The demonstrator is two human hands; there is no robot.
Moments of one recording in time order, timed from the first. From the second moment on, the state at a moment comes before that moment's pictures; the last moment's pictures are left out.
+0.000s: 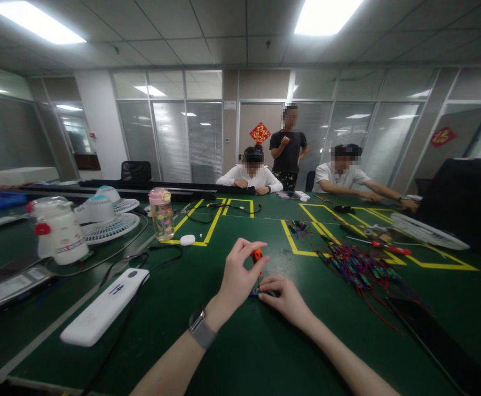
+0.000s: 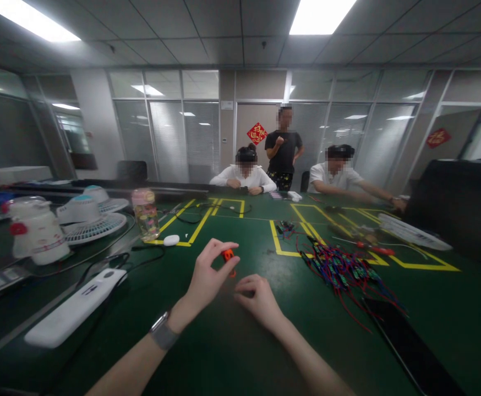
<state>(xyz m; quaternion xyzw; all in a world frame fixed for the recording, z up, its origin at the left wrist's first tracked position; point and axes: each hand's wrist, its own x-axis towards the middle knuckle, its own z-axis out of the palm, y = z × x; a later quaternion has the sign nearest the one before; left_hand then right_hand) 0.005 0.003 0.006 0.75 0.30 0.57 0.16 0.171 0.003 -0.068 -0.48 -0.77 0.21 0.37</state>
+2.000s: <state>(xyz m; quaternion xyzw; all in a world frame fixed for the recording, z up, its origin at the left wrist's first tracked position) 0.001 0.007 0.009 0.73 0.32 0.59 0.16 0.173 0.004 -0.069 -0.47 -0.77 0.22 0.37</state>
